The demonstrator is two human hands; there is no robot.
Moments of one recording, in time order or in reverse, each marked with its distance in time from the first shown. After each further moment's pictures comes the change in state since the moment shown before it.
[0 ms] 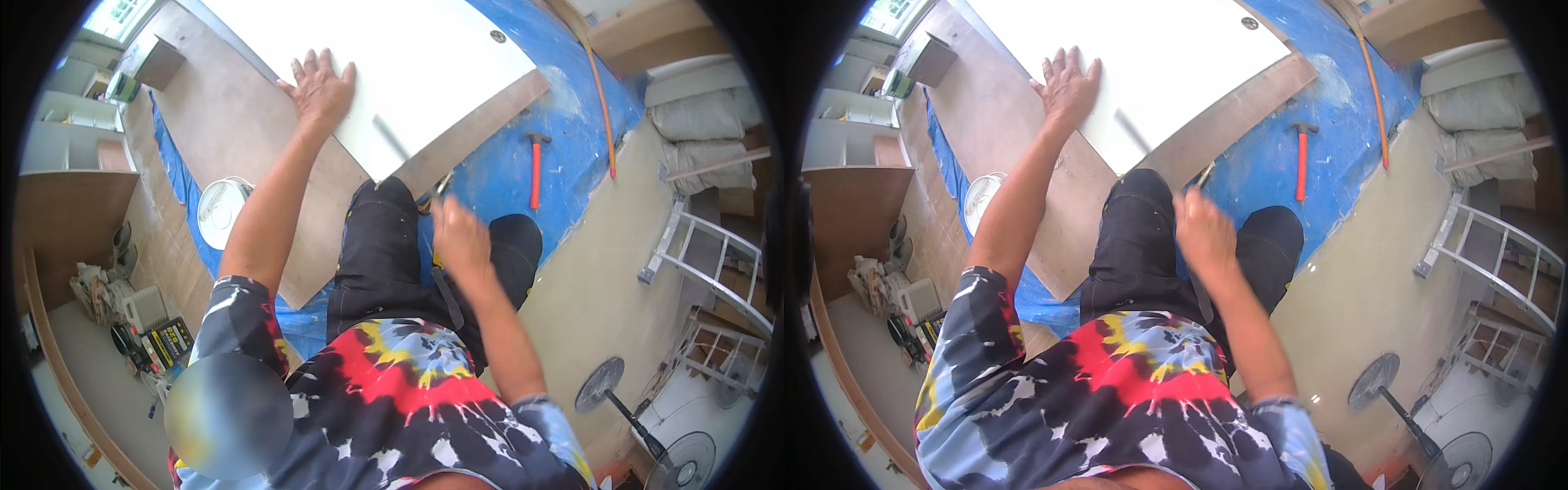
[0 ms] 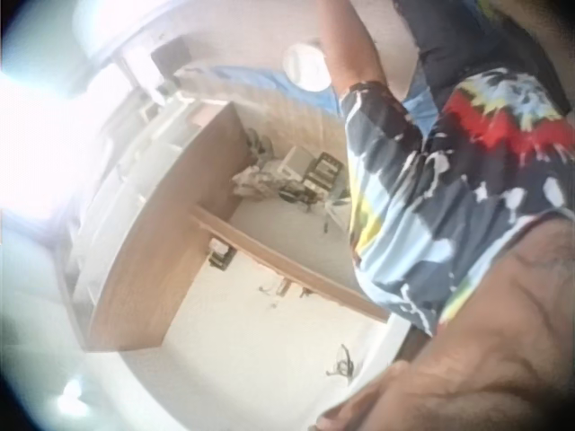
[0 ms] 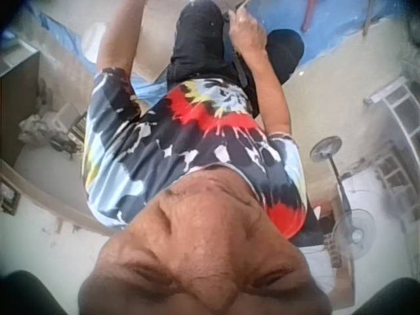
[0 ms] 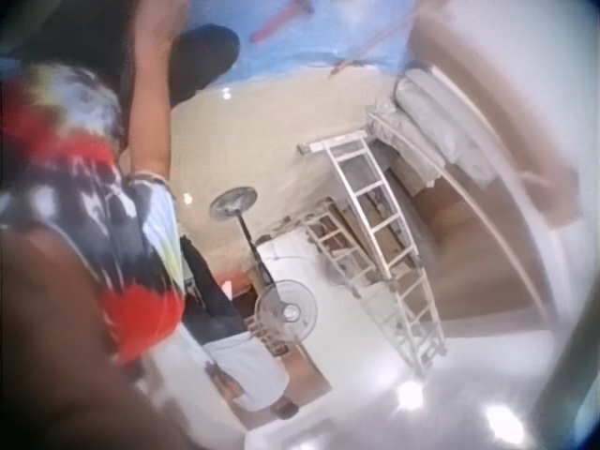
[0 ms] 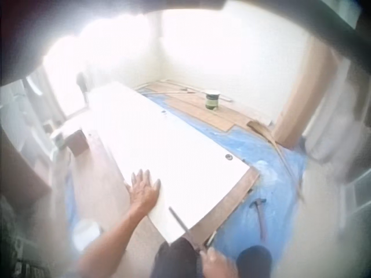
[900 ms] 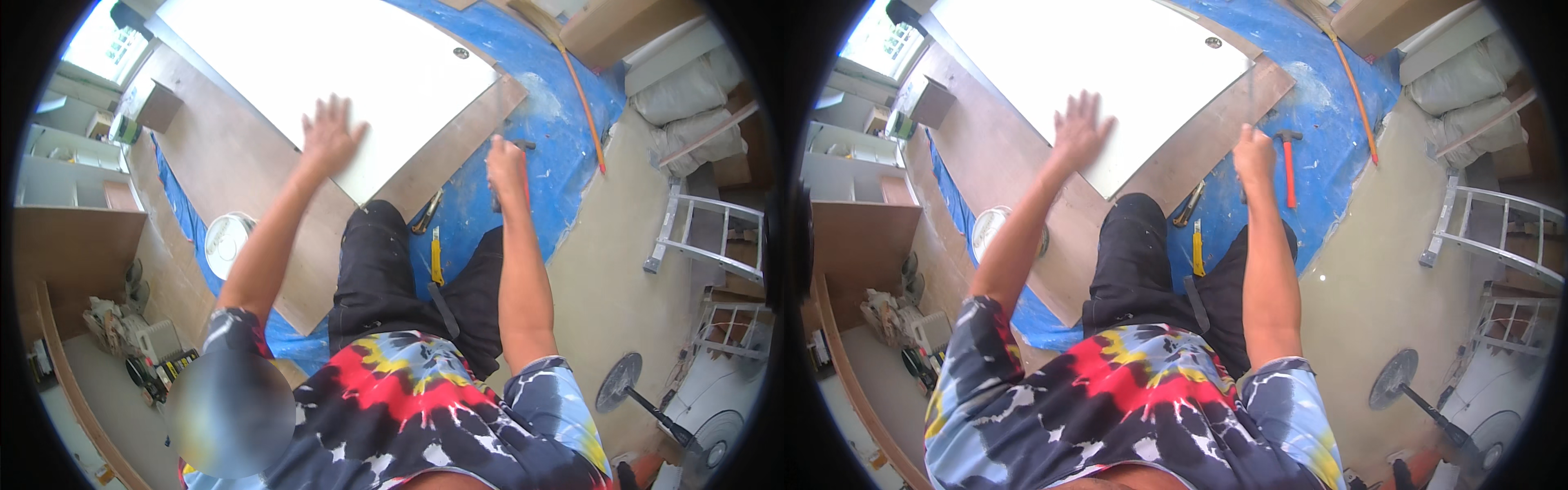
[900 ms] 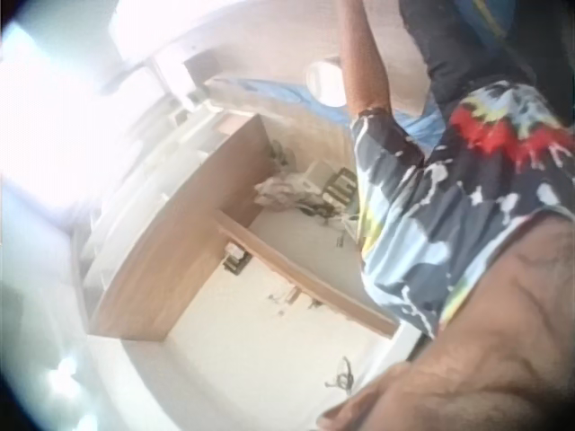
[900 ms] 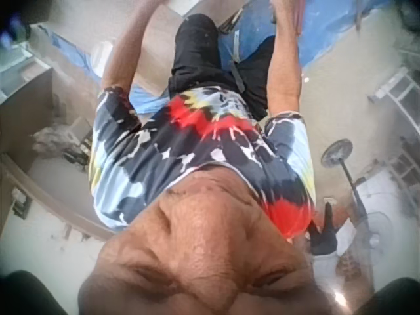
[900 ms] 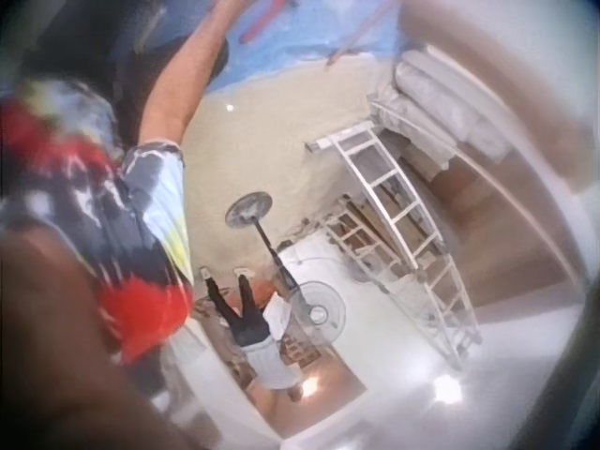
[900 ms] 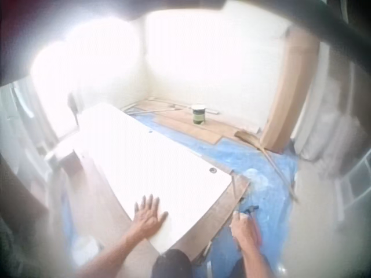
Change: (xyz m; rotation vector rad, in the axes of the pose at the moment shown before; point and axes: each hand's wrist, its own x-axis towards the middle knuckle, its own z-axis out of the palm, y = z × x) left_hand -0.037 0.031 -0.017 0.070 -0.291 0.313; right_hand 0.103 0.101 -0.023 0.333 0.499 0.205
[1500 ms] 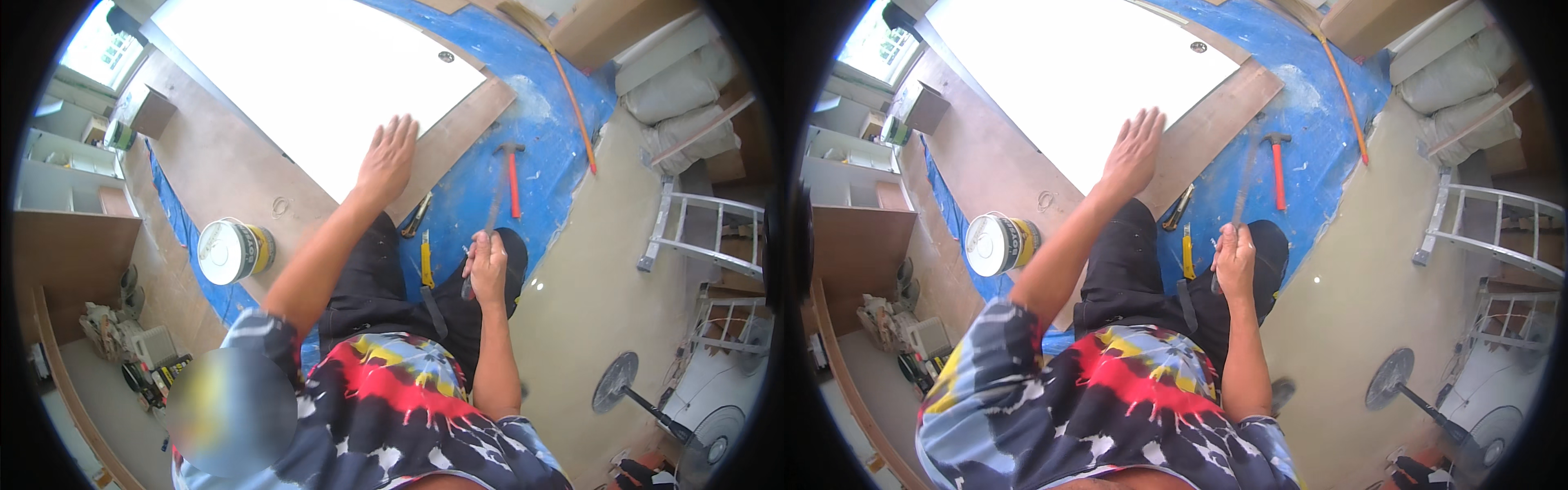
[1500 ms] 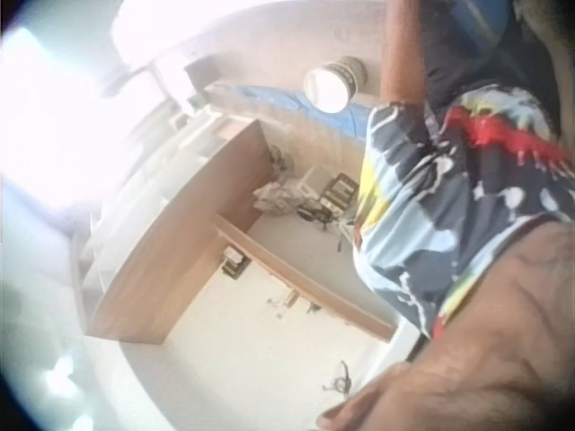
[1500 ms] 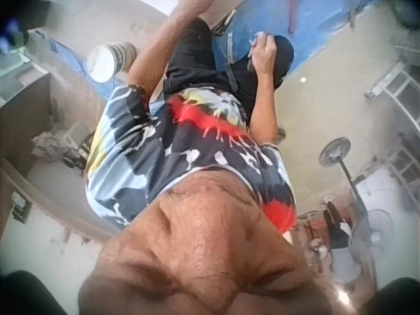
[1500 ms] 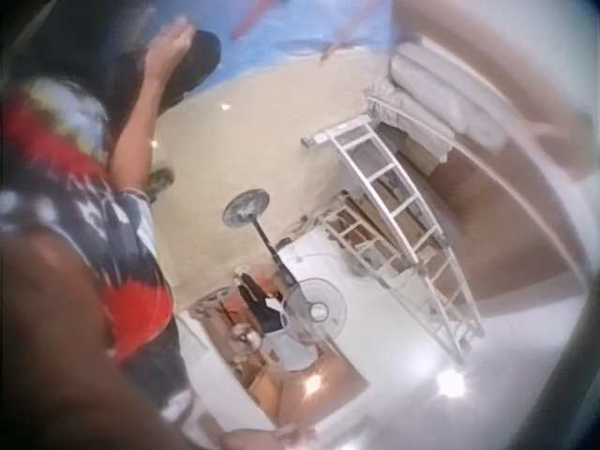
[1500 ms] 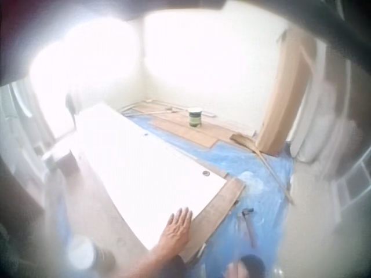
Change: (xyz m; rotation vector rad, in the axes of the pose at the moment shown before) left_hand -0.025 0.098 0.042 -0.028 0.188 0.449; right_hand -0.155 0.026 -0.048 0.607 -0.129 0.364
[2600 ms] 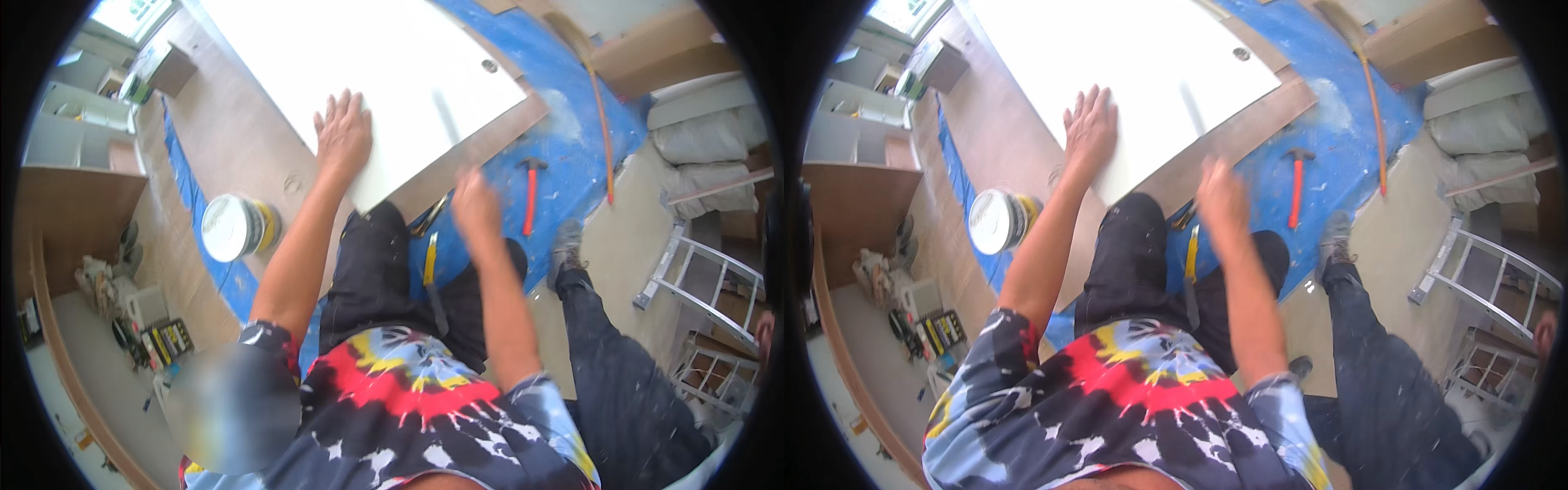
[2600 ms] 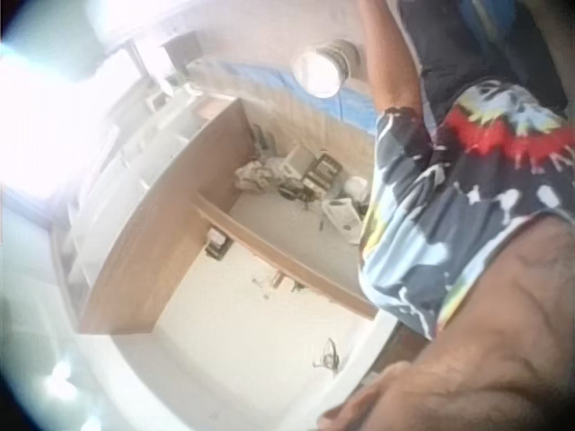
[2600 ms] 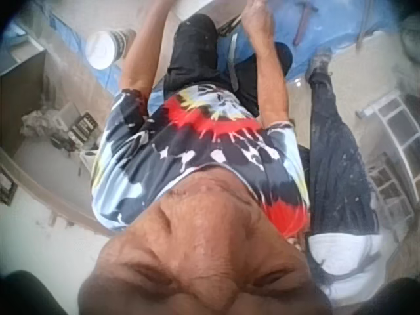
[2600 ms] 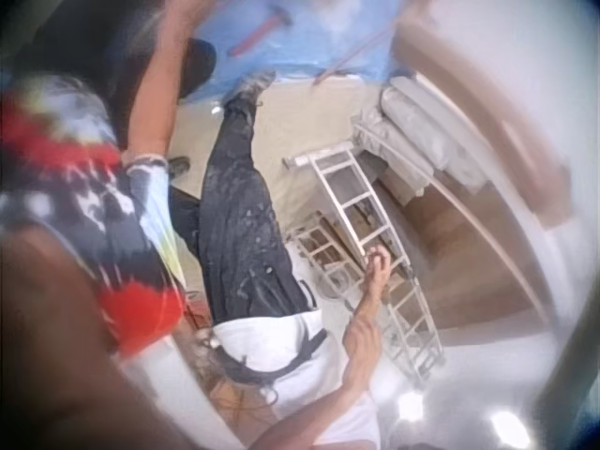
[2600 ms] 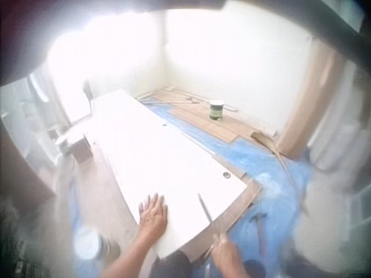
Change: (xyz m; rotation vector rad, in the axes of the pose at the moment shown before) left_hand -0.004 -0.089 -0.022 -0.045 0.130 -0.669; right_hand 0.087 -0.077 0.080 -0.836 -0.192 -0.327
